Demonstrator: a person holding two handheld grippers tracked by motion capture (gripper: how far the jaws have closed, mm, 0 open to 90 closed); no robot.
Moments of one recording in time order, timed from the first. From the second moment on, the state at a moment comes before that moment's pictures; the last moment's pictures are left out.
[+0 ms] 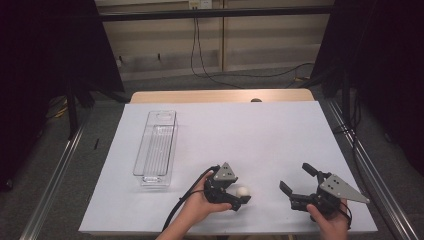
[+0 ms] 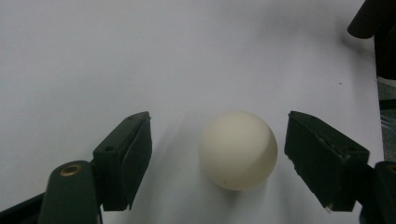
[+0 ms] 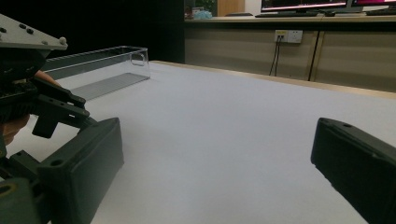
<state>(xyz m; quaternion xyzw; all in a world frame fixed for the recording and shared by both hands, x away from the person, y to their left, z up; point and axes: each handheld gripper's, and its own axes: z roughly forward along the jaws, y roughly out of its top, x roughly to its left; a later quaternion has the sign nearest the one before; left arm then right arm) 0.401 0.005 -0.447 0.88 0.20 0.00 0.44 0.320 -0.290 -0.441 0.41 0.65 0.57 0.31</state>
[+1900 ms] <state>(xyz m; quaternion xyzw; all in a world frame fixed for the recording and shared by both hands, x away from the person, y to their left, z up) 0.402 0.000 -0.449 0.89 0.19 -0.02 0.42 0.319 -0.292 -0.439 0.41 0.64 0.57 0.31</state>
